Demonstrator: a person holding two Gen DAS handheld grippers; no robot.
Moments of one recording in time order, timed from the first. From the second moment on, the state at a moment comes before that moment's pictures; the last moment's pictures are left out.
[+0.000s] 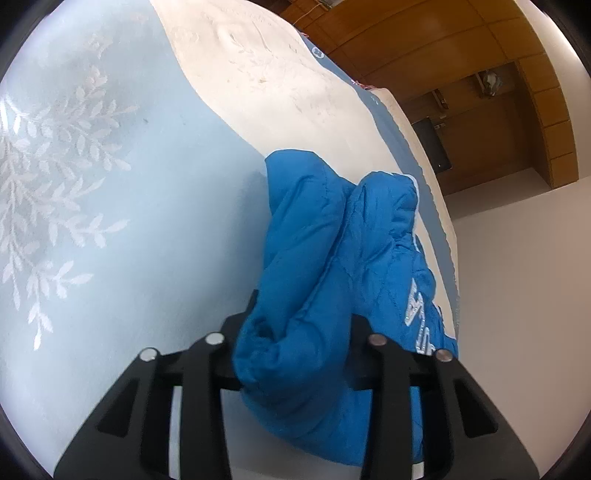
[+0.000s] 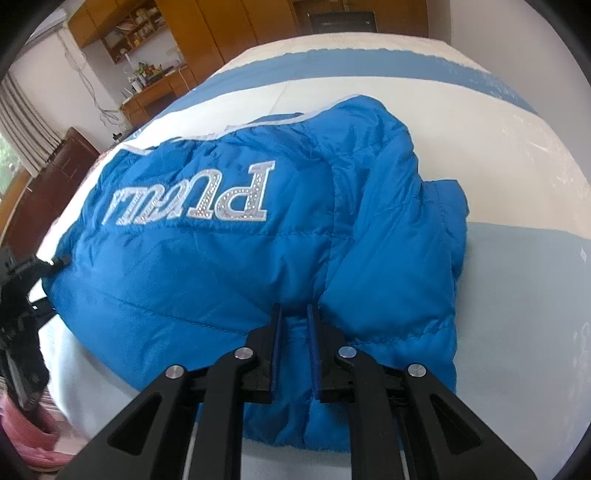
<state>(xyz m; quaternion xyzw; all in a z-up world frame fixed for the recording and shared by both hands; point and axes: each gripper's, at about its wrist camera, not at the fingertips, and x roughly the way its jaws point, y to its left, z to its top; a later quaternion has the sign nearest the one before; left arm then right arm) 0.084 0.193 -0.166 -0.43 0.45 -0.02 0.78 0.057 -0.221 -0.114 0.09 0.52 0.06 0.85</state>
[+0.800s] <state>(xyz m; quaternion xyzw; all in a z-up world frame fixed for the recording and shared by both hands) 0.083 0.181 -0.132 -0.36 0.45 -0.02 0.82 0.046 -0.271 -0.126 0.14 0.55 0.04 0.82</state>
